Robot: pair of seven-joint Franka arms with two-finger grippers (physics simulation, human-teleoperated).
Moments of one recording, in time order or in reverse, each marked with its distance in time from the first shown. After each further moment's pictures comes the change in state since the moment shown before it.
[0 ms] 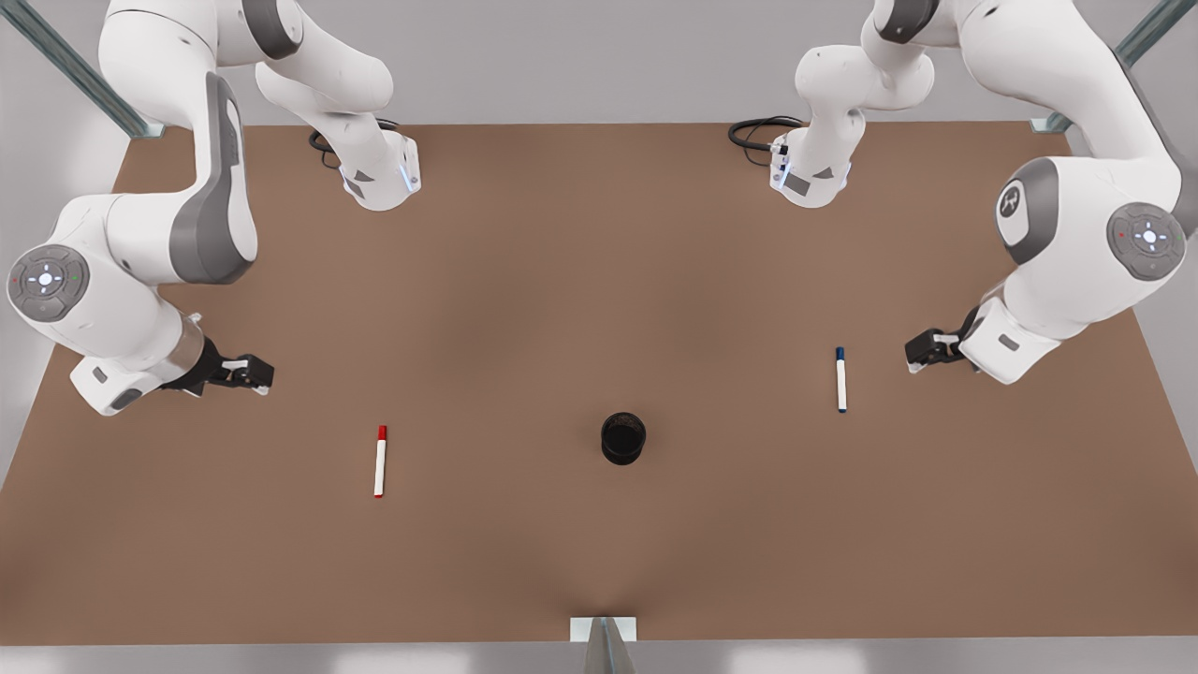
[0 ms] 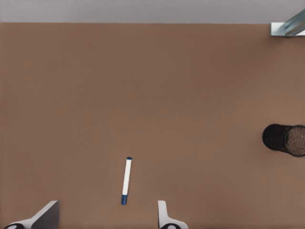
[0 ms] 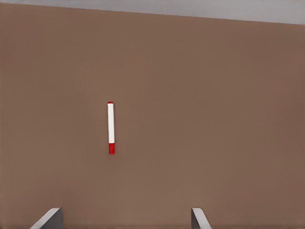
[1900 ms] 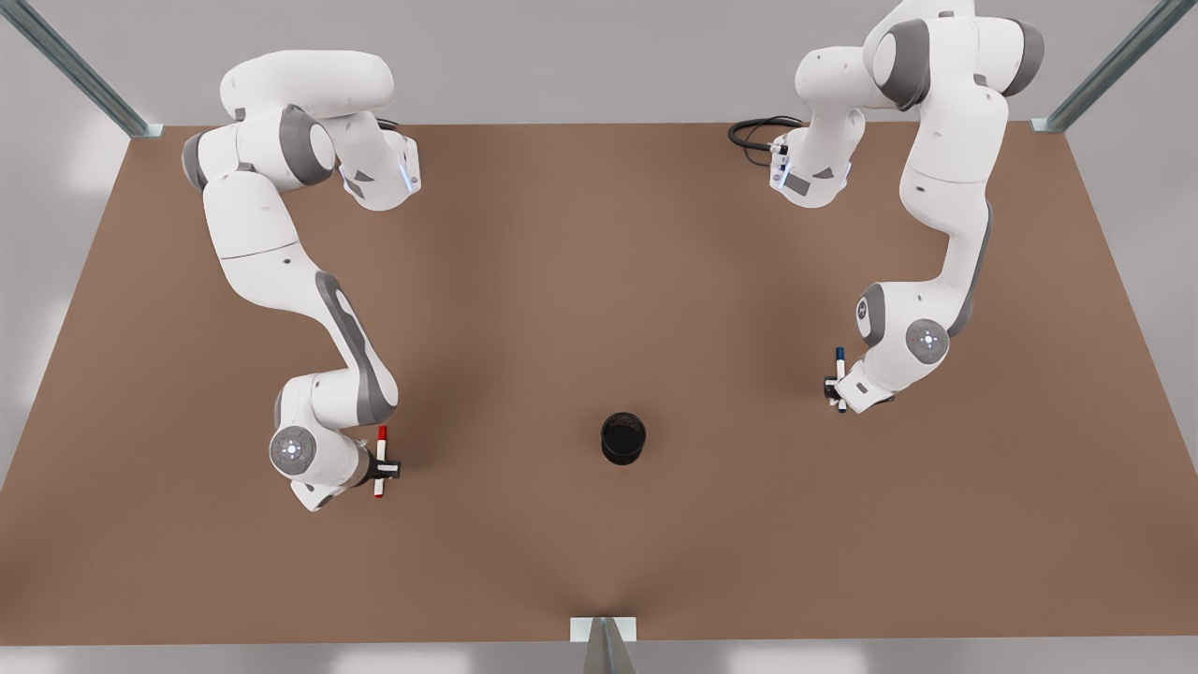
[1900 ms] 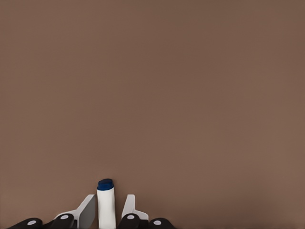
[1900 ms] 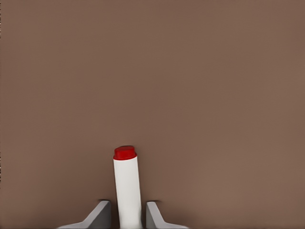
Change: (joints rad) left arm 0.070 0.221 -0.037 -0.825 -0.044 1.043 0.258; right arm 0.077 0.574 -0.001 -0.106 0.007 0.626 0.139
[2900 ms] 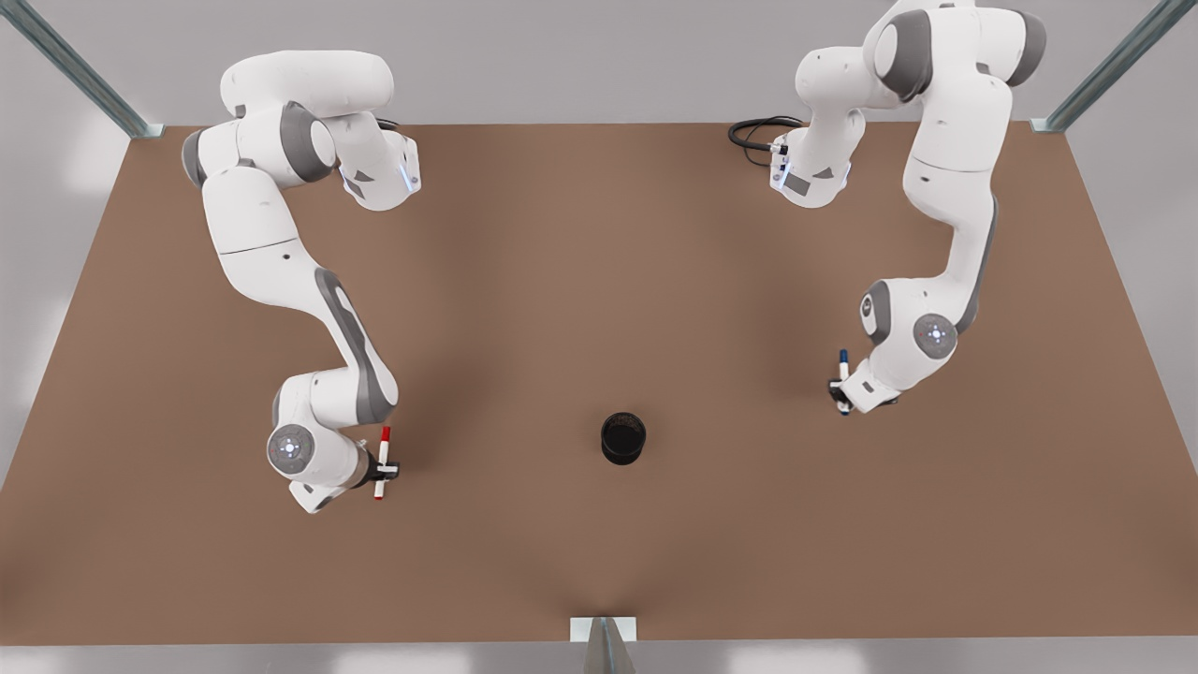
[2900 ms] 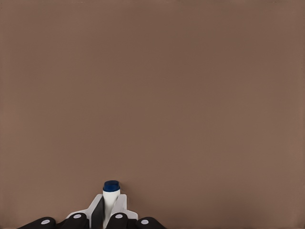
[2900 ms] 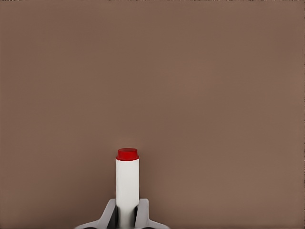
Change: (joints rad) left arm 0.000 -0.056 -0.002 0.006 -0.010 -0.002 0.010; right arm 0.006 -0.016 0.000 0.010 0.003 -0.006 -0.021
